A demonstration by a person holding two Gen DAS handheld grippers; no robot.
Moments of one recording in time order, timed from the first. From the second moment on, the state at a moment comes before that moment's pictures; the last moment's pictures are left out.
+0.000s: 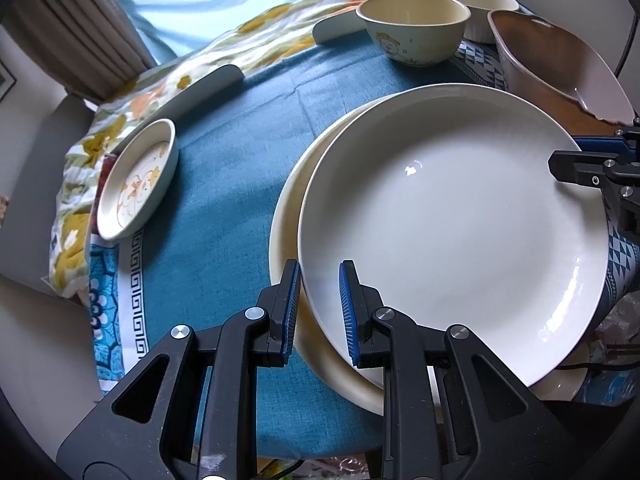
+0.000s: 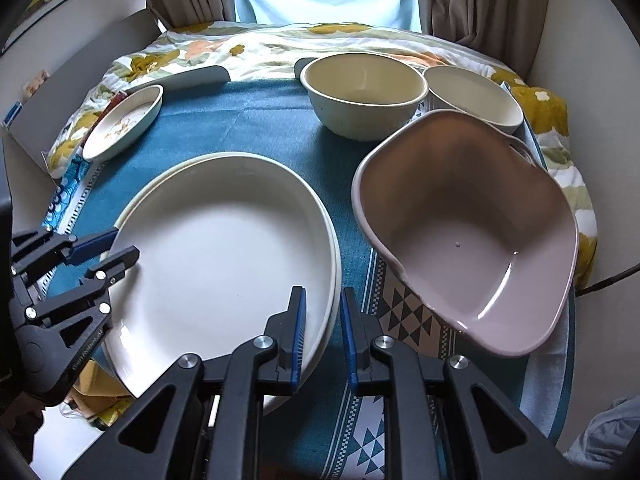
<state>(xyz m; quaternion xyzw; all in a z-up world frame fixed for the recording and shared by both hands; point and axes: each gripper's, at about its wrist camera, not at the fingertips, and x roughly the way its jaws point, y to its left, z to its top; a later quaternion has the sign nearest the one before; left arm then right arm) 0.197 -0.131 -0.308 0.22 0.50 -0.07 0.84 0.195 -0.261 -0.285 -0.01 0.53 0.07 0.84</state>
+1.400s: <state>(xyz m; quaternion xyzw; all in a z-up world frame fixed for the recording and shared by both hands) 0.233 0.125 -0.154 -0.11 0.40 0.08 0.91 0.336 -0.113 -0.148 0.05 0.44 0.27 0.86</state>
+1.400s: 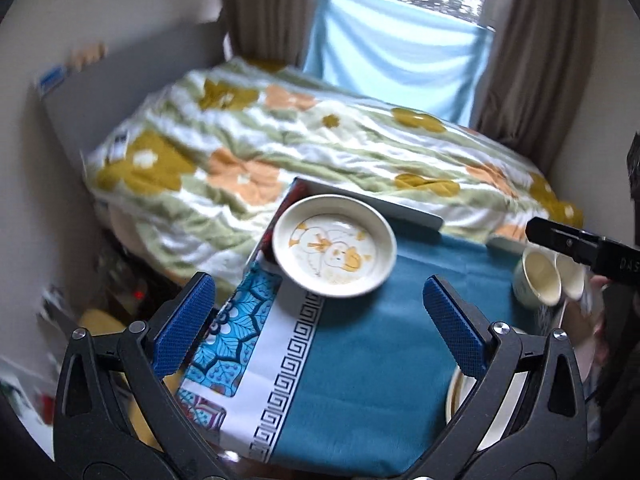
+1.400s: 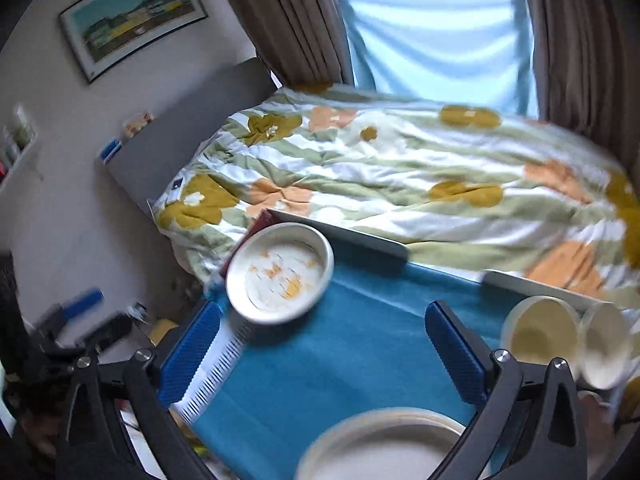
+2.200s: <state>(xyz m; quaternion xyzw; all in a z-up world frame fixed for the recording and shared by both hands) 0.354 0.184 -0.323 -0.24 0.50 0.10 0.83 0.474 -0.002 -0.312 -0.03 0.56 0.33 0.76</state>
